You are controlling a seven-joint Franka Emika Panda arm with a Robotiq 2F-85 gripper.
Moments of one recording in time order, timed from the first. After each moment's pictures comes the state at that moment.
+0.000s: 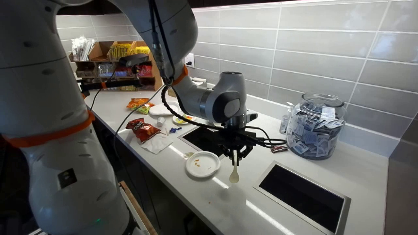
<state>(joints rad) -0.03 0.00 -0.06 -2.62 -0.23 2.64 -0.51</state>
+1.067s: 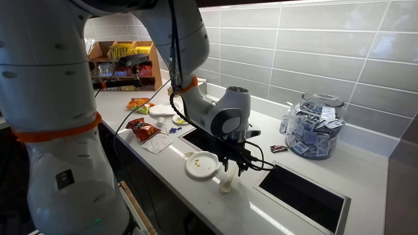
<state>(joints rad) -0.06 0.13 -0.04 -2.62 -0.05 2.74 -0.43</state>
